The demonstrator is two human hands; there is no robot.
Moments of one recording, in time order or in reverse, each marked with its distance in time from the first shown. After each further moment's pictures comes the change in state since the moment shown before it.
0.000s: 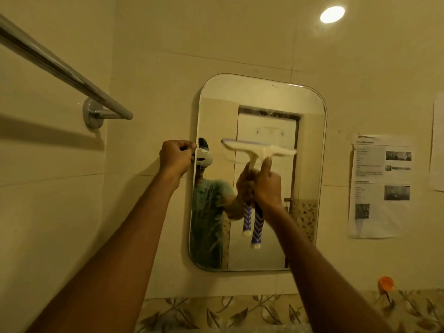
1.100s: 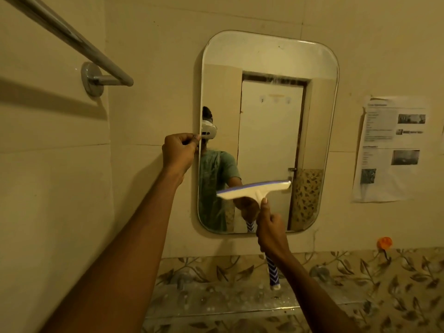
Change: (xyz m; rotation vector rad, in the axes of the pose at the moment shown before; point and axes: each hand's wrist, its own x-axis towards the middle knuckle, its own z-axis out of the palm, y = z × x) left_hand -0.048 -0.030 -0.012 0.000 -0.043 -0.082; right_hand -0.129 0.090 -0.022 -0.263 0.011 0.128
